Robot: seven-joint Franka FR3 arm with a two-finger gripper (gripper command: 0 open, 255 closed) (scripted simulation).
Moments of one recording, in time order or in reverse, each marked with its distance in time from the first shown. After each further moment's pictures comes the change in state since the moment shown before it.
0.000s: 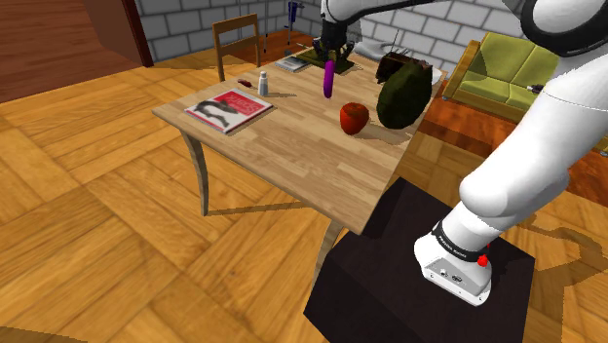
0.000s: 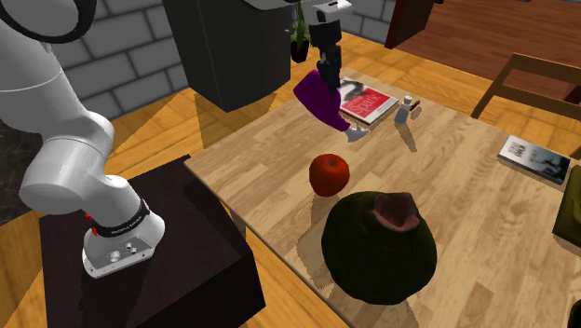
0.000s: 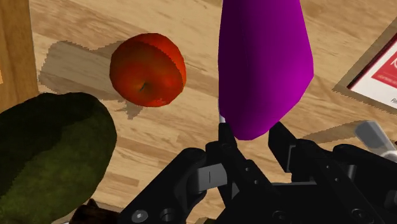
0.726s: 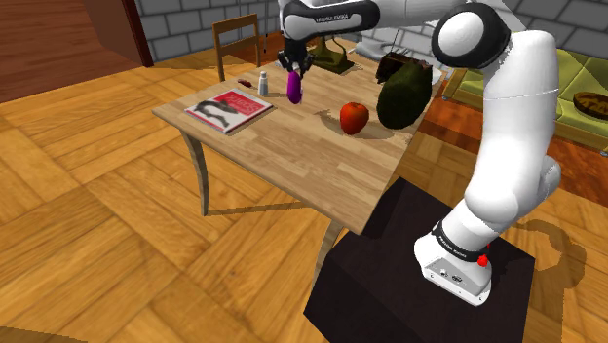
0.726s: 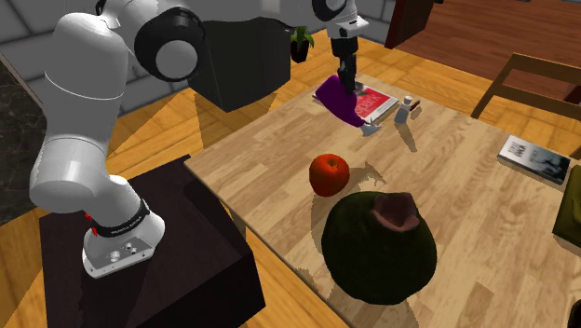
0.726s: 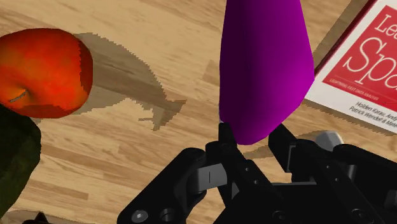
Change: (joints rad) arm 0.170 0.455 -0.011 0.472 -0.155 -0.084 0.125
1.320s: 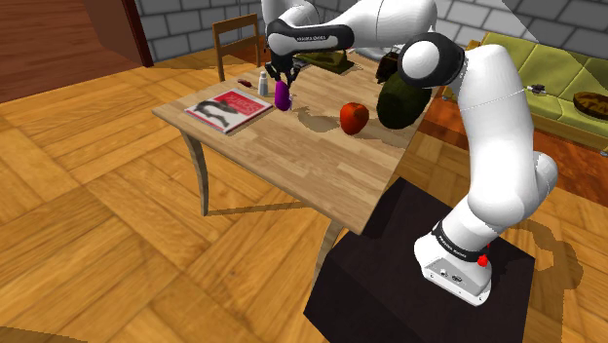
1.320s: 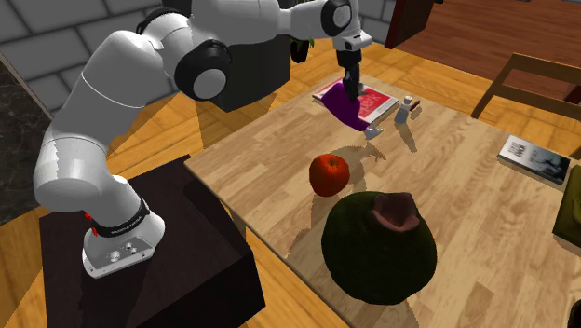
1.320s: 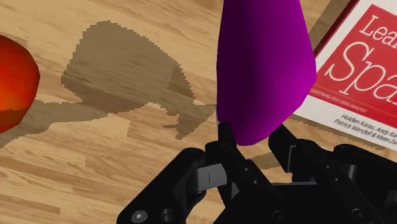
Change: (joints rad) arm 0.086 0.227 -0.028 0.253 -0.040 -0.025 0.012
